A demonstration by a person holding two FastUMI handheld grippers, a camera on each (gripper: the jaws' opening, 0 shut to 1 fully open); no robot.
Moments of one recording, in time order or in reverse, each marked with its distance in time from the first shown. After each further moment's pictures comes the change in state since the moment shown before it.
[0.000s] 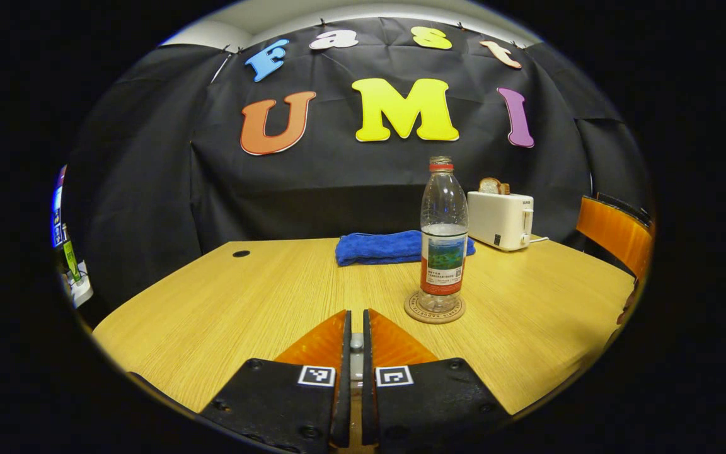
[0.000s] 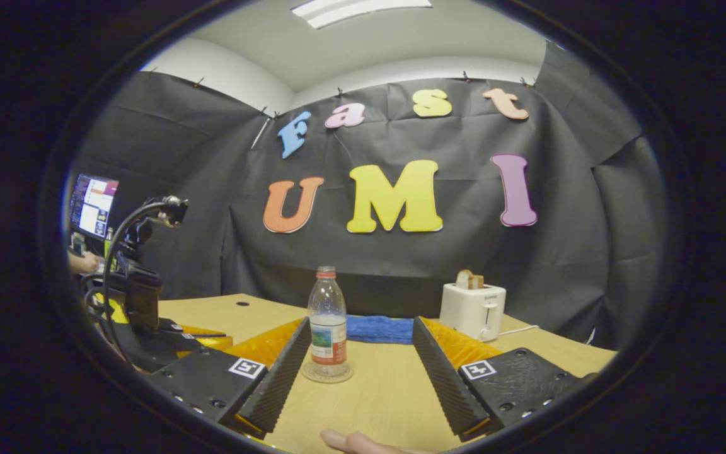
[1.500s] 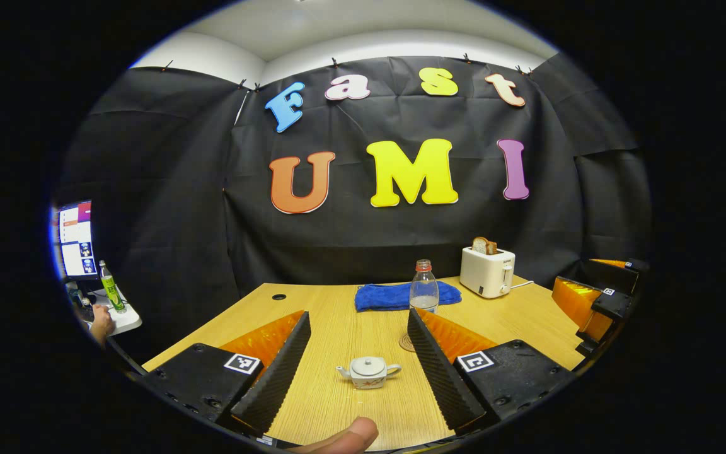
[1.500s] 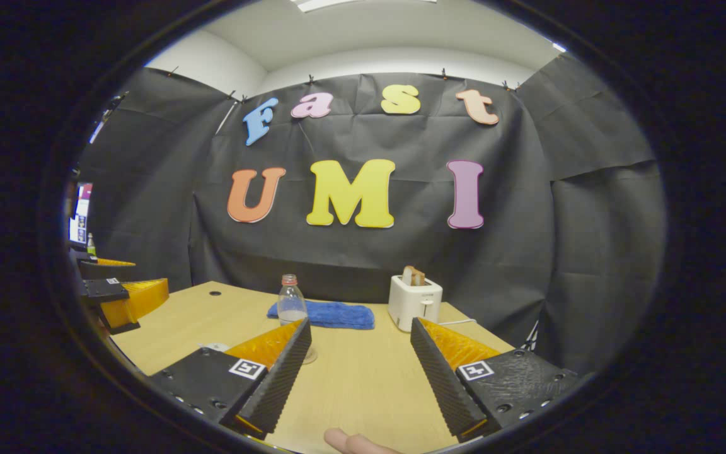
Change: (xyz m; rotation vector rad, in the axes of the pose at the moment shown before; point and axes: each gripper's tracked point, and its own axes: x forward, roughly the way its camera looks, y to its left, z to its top) left arm -0.148 0.007 0.122 0.017 -0.151 0.089; right arm -0.084 -0.041 0.069 -0.029 0.153 -0.201
